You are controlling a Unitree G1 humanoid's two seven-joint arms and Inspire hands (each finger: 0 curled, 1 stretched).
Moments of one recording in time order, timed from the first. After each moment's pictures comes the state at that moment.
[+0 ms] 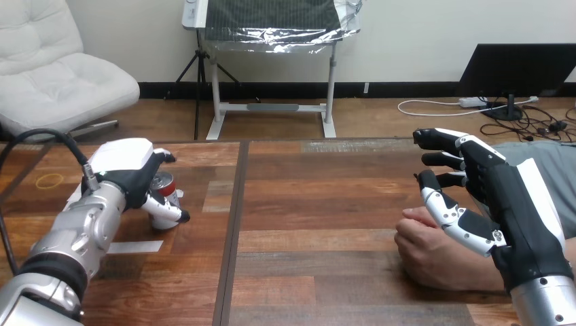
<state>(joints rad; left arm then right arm) -0.79 0.50 -0.45 1.22 0.74 -0.18 0.13 0.27 -0.20 -0.09 -0.49 -0.18 0.02 0.12</state>
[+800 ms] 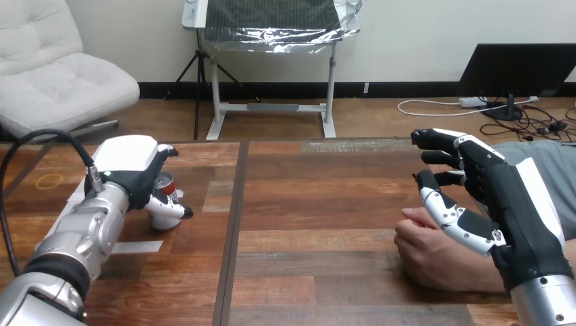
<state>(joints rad) -0.79 0.49 -0.50 1.25 0.77 -0.19 0.21 0.27 -0.20 -0.09 -0.51 -0.18 0.03 0.13</state>
